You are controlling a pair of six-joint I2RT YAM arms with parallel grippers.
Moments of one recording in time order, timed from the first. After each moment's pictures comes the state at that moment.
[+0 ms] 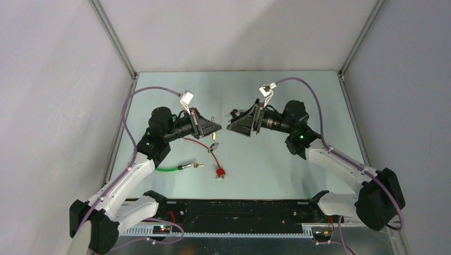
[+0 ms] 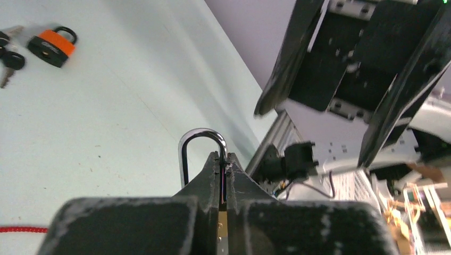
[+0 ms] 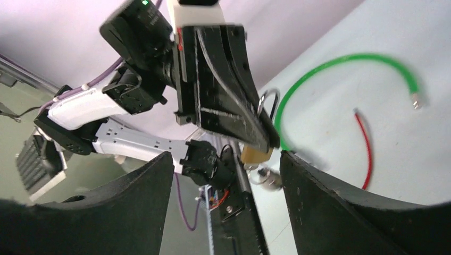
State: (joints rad) left arm -0.42 0.98 0.75 0.07 0.60 -0.71; right arm 0.64 1.26 0.86 0.48 -0.71 0.79
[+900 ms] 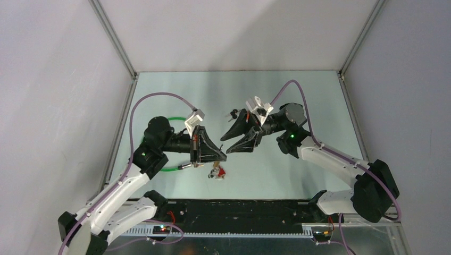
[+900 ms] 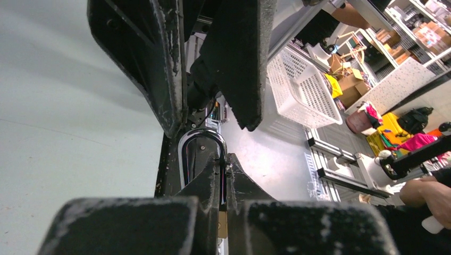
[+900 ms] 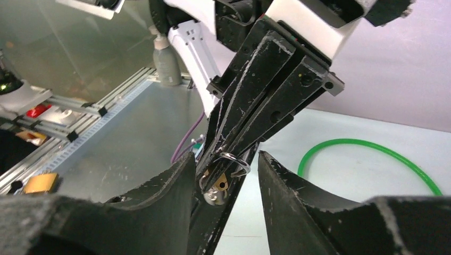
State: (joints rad) left arm -0.58 0.84 0.75 0.05 1.06 -0.54; right arm 0.72 1.30 0.92 0.82 -1.19 0.43
